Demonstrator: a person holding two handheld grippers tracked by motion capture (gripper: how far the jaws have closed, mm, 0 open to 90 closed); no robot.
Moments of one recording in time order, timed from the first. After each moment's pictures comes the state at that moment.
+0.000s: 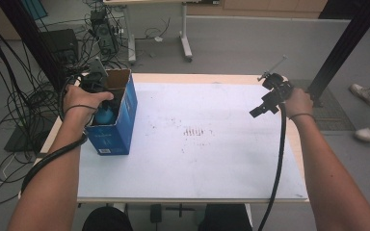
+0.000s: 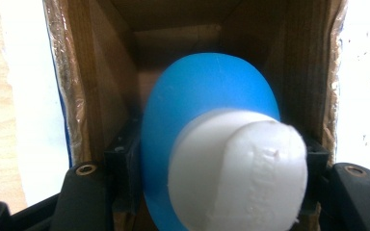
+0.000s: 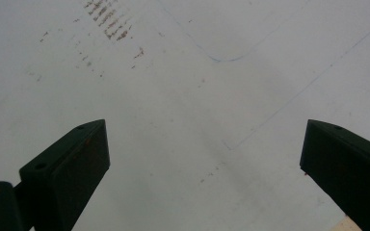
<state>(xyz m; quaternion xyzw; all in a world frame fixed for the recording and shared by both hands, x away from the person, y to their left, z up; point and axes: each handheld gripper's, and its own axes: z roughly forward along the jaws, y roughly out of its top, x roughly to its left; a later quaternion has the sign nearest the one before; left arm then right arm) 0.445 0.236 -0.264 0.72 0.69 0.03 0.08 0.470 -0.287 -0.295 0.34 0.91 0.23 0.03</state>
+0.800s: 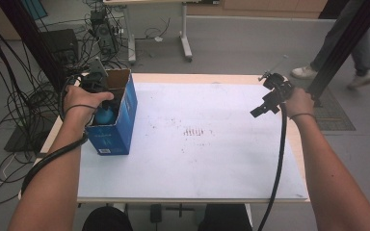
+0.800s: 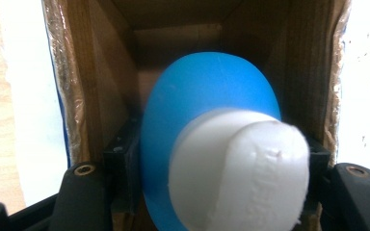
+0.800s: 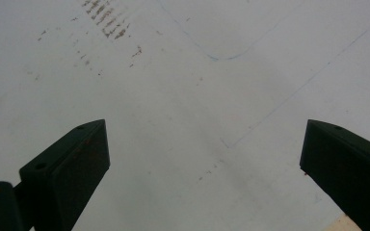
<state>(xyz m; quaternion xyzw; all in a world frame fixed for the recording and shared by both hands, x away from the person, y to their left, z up) 0.446 0.236 -0.265 0.71 0.70 0.02 0.08 0.470 -0.289 -0.294 0.34 0.91 0.23 0.03</state>
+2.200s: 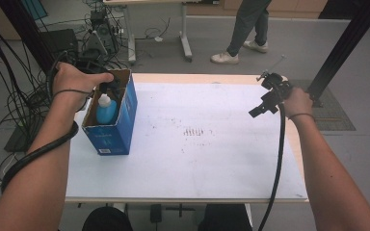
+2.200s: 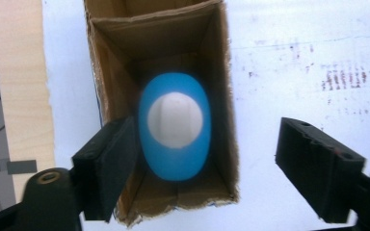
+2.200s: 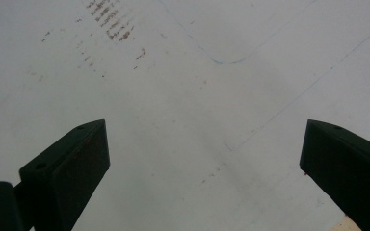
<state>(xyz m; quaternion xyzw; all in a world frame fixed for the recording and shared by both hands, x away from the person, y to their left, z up) 0.426 0.211 -0.182 0.74 0.66 0.08 0.10 0.468 -0.283 -0.292 0.34 0.91 0.23 0.03</state>
